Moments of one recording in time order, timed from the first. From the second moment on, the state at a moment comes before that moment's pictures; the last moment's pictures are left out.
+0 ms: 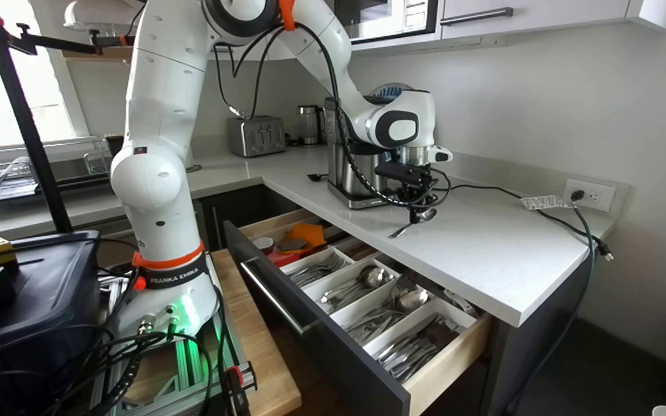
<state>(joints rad) -0.08 0.34 -0.05 -2.05 0.00 2.47 -0.32</state>
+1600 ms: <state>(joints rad) -0.28 -0.05 -0.25 -2.56 0.11 2.44 -0.29</state>
